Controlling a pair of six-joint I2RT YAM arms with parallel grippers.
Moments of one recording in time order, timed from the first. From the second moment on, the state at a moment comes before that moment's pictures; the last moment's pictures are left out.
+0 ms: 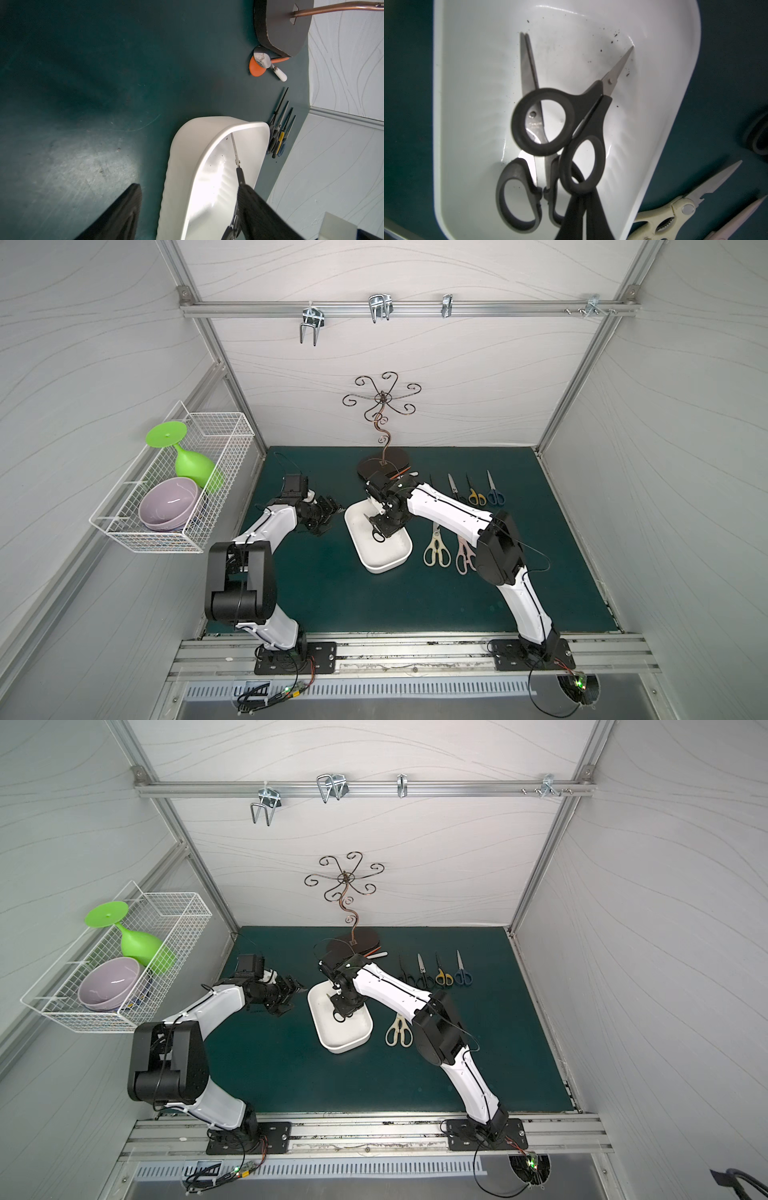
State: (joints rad) left arm 0.04 1.59 1.01 -0.49 0.49 -0.76; right arm 0.94 2.24 2.07 -1.14 0.01 0.18
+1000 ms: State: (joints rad) left arm 0.06 1.58 1.00 -0.47 0.52 -0.76; right arm 0.78 1.99 1.72 -0.86 -0.37 0.24
